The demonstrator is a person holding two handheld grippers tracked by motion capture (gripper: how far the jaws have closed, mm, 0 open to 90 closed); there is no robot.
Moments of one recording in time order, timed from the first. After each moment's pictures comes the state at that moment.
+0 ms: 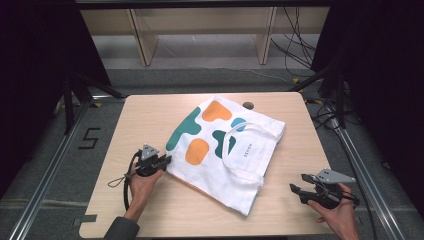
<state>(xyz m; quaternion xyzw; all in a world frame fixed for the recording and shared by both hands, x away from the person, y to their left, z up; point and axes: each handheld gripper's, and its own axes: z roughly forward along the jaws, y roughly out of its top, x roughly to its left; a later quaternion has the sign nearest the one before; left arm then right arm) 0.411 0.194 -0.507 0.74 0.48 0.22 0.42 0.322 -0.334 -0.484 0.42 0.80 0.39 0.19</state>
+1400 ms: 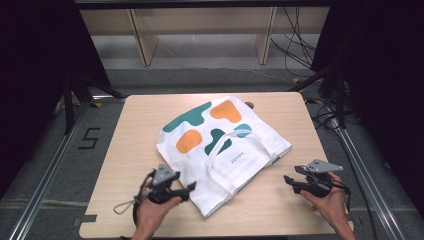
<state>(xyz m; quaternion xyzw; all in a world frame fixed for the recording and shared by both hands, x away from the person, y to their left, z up) 0.313 0.125 -0.474 0.77 0.43 0.15 0.45 0.352 -0.321 -0.486 0.40 0.81 0.38 0.20</state>
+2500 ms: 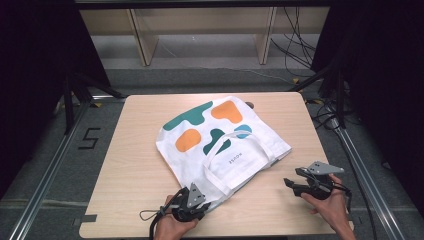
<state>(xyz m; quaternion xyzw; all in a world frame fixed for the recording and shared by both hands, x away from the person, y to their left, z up) 0.295 0.082 -0.506 0.87 0.30 0.16 0.35 0.347 -0.323 -0.489 0.41 0.81 0.38 0.19</state>
